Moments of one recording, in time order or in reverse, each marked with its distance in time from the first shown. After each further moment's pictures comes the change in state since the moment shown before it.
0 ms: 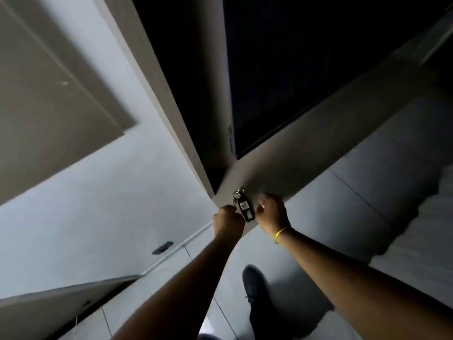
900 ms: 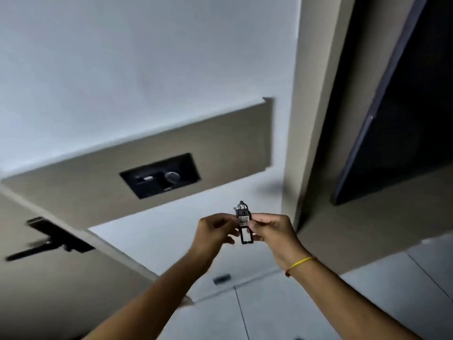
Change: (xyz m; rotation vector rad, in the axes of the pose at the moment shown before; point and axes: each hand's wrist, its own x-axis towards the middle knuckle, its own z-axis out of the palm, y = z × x) left_hand -0.136 -0.069 -0.309 -0.667 0.083 0.323; right_hand -0.164 -0.257 0.002 0.800 -0.435 -0.281
